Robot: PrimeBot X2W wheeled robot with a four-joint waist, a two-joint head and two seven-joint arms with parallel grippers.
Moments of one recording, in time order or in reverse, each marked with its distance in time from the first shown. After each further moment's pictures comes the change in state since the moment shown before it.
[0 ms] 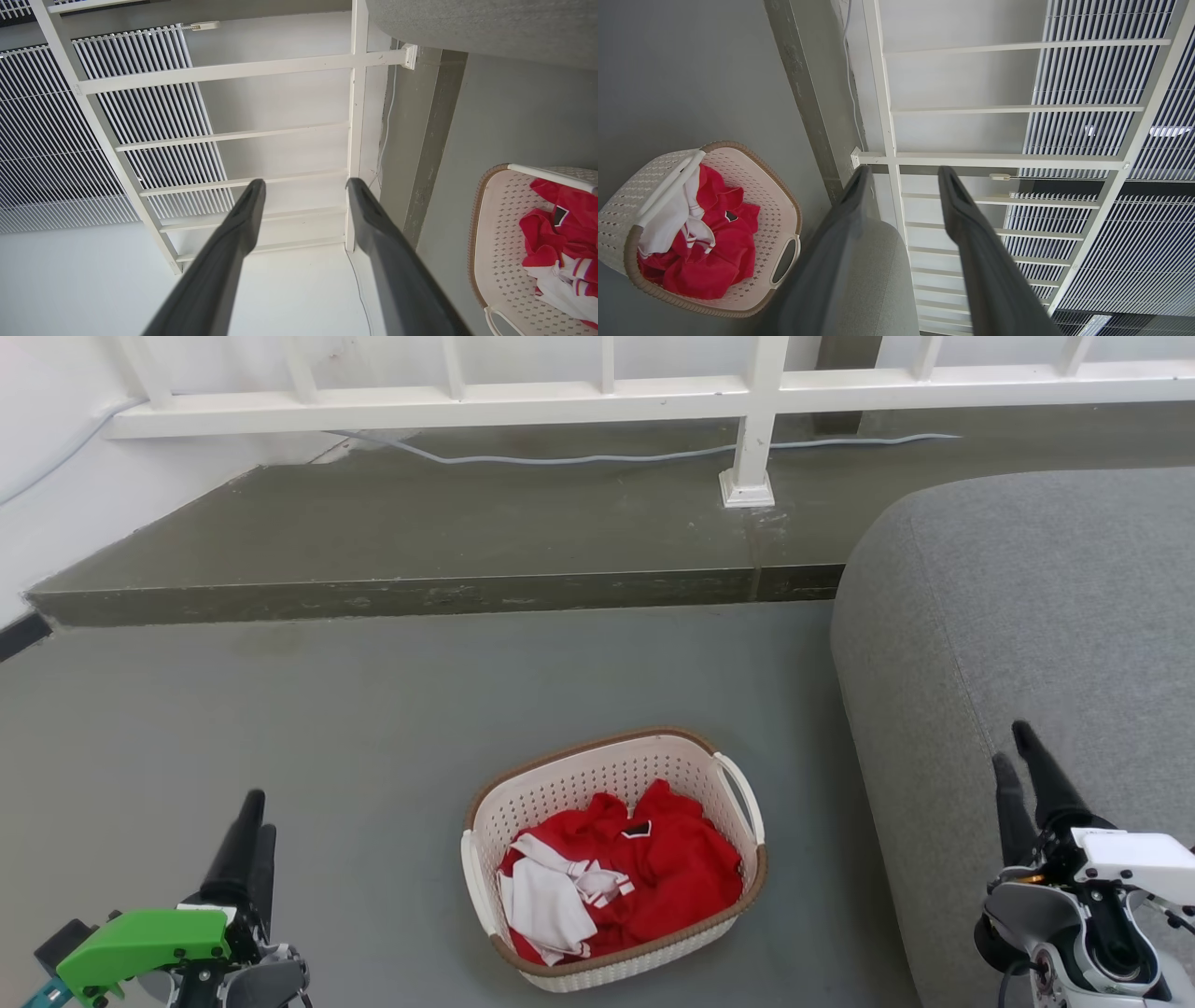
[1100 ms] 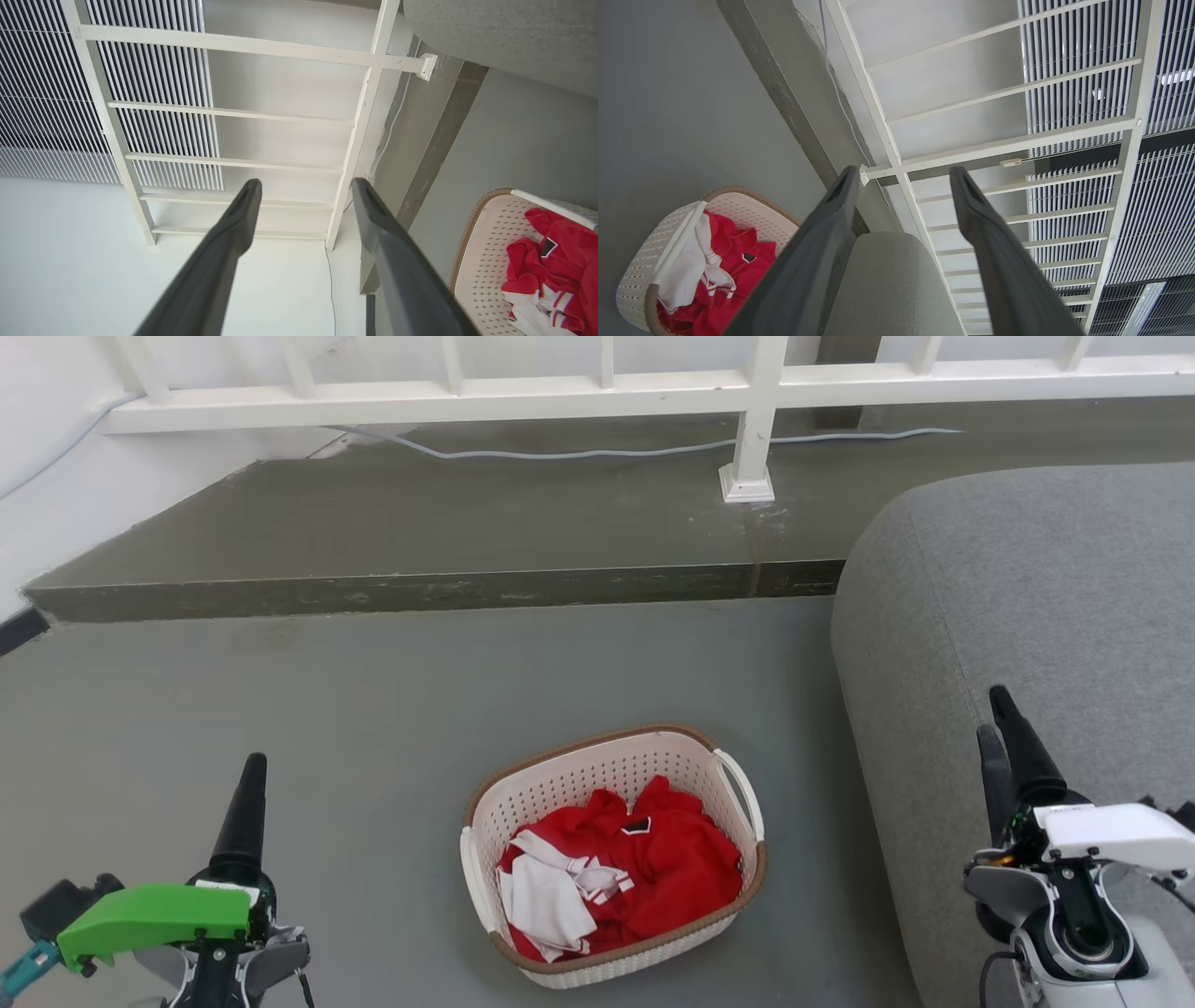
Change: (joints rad) left arm 0.000 0.026 -0.069 -0.085 0.139 0.000 -0.107; right arm -0.003 -0.030 0.112 -0.068 -0.098 0.000 -0.098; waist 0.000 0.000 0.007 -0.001
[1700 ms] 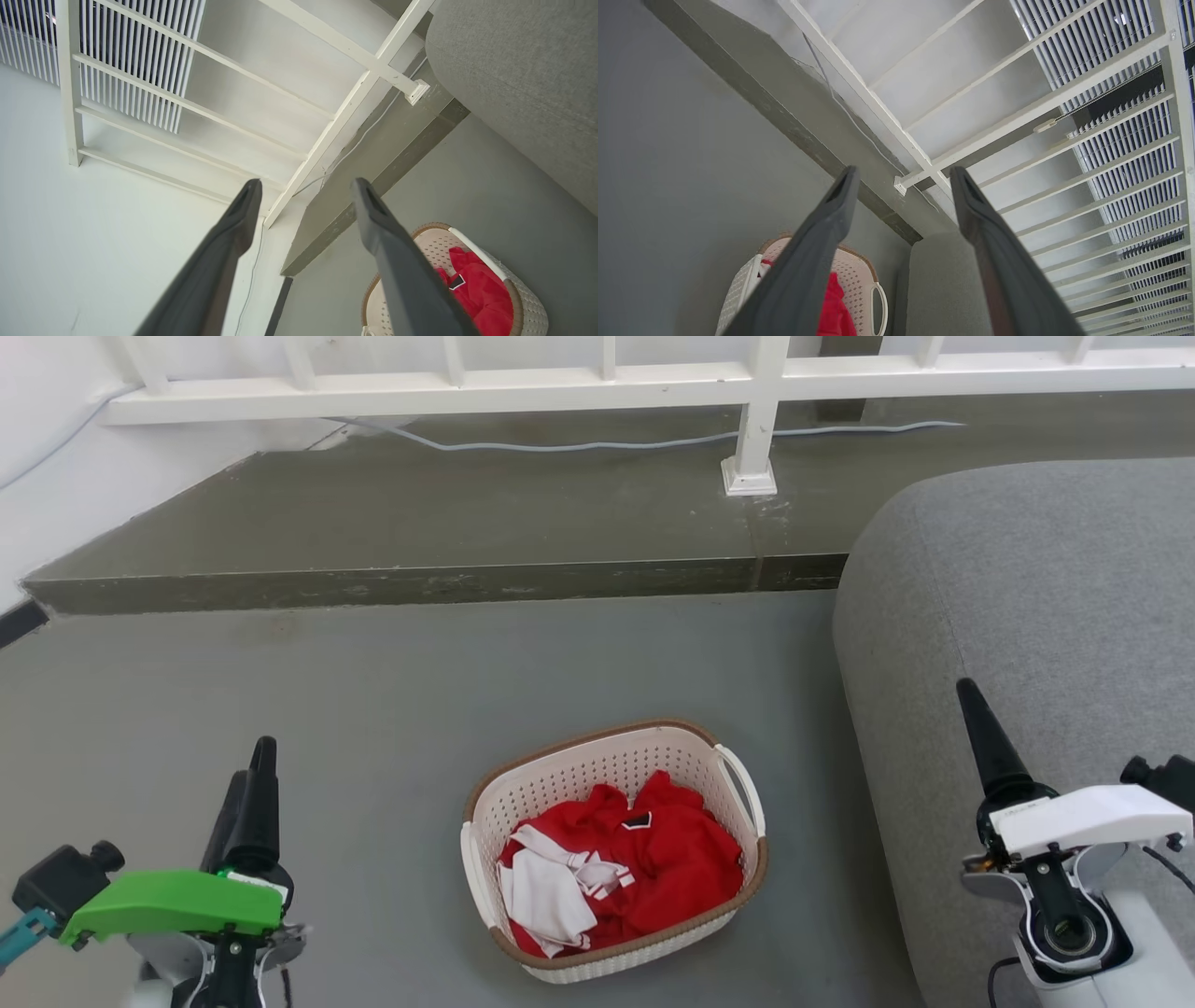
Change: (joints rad) left arm 0.000 0.033 -0.046 -0.054 0.299 0.000 -0.065; right arm -0.017 -0.100 0.138 -0.006 -0.293 0.001 -0.071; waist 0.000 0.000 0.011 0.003
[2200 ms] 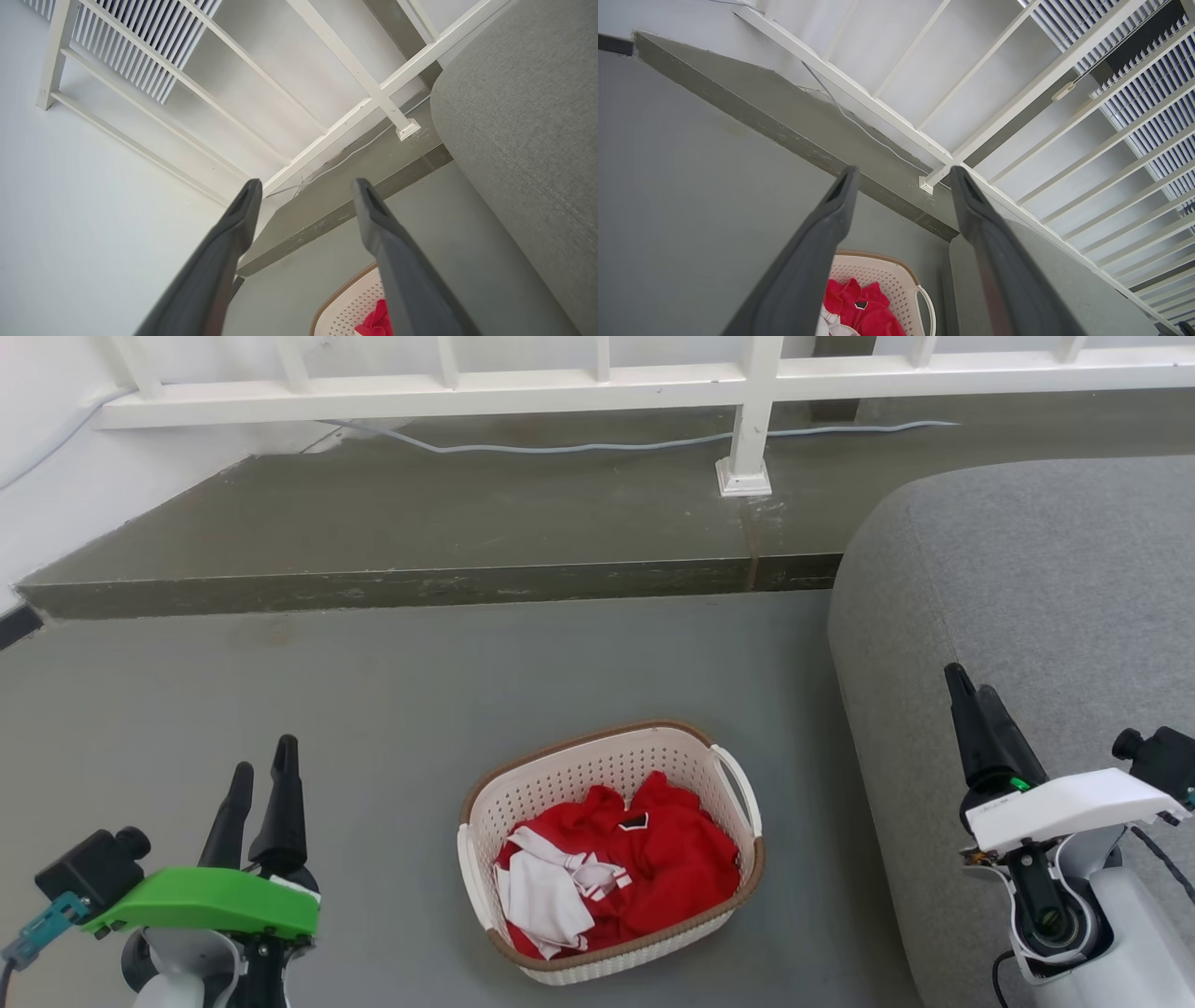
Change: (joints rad) left arm 0.001 0.000 -0.027 -0.010 0.271 0.016 -0.047; right arm -0.026 -0.008 0.017 -0.001 -0.259 0.000 -0.053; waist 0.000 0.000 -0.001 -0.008
